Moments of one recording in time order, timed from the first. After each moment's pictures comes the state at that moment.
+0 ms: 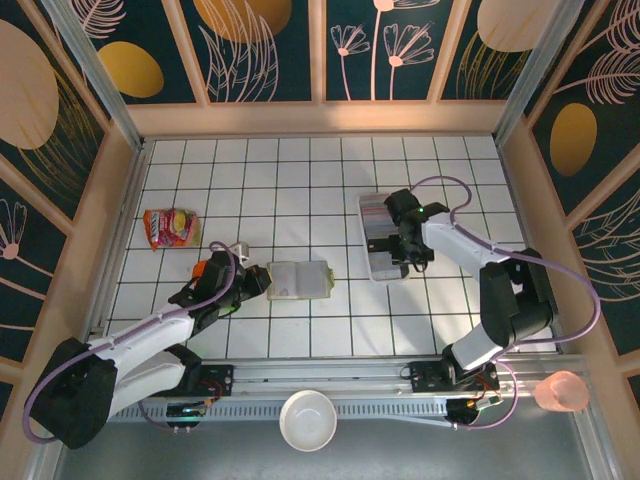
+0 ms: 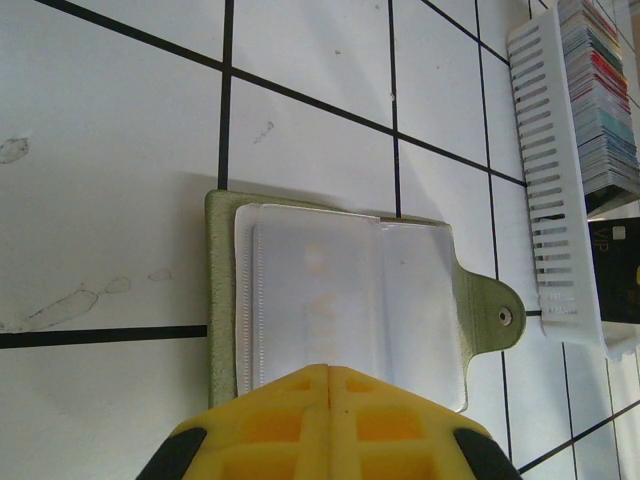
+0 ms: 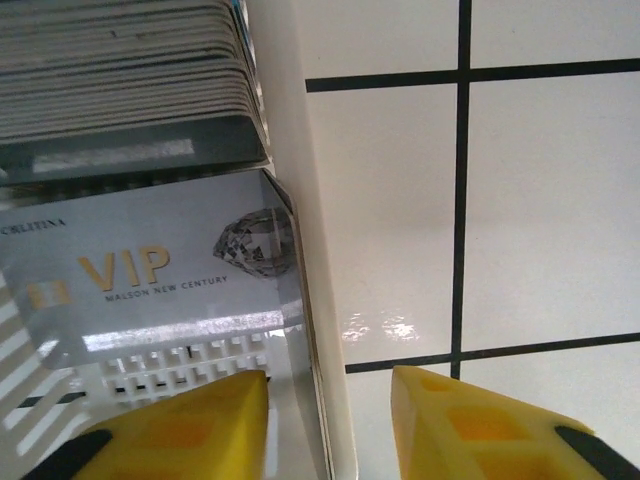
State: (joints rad) left arm -0.55 1.03 0.30 0.06 0.16 -0.86; right arm 0.43 1.56 1.02 -0.87 0.16 0.41
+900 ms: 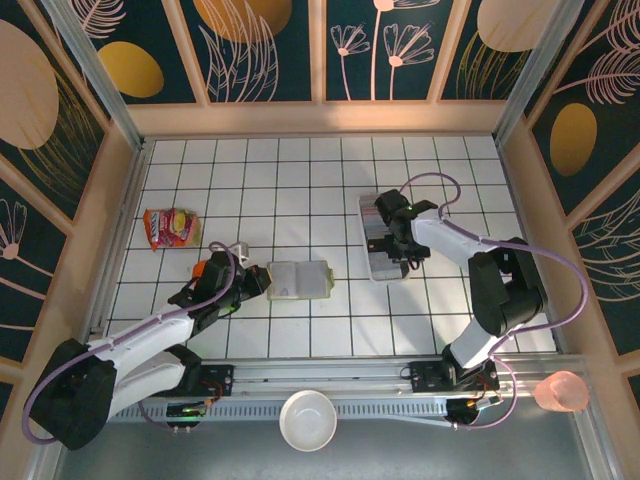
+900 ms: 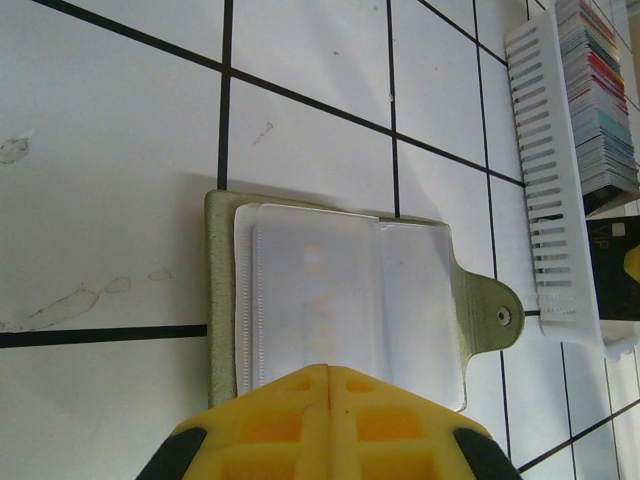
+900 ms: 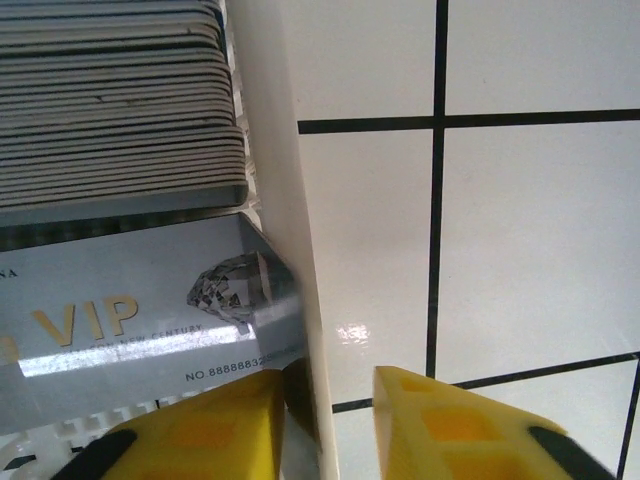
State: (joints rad) left arm -0.55 1.03 0.29 0.06 0.16 -0.86; right arm 0.47 1.63 1.06 -0.87 0.27 0.41
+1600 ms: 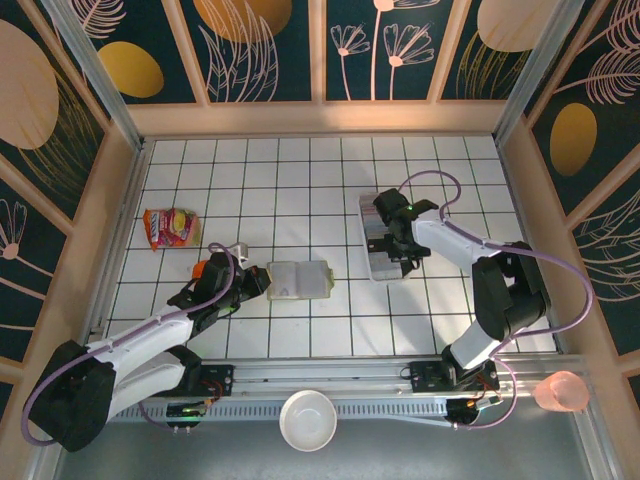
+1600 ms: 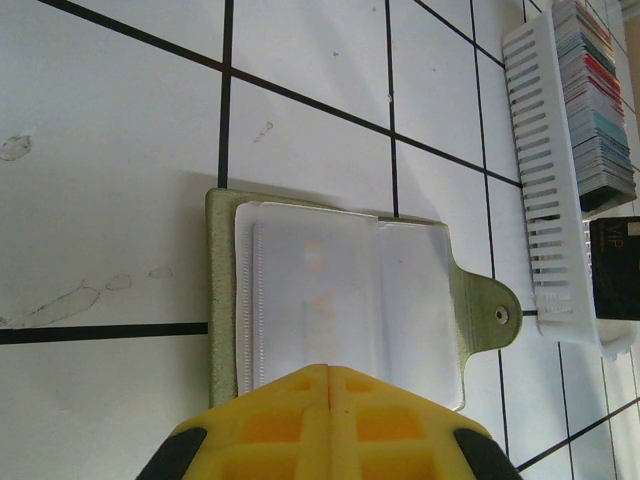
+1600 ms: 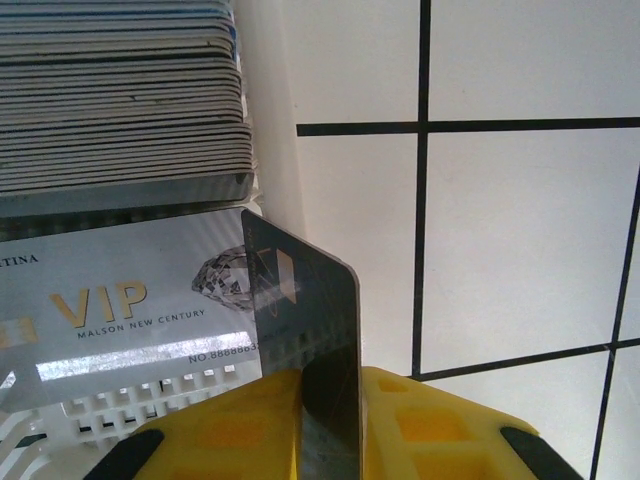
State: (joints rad) left arm -0.55 1.01 0.29 0.07 0.16 -0.87; right arm 0.49 1.60 1.07 -0.90 0.30 0.41
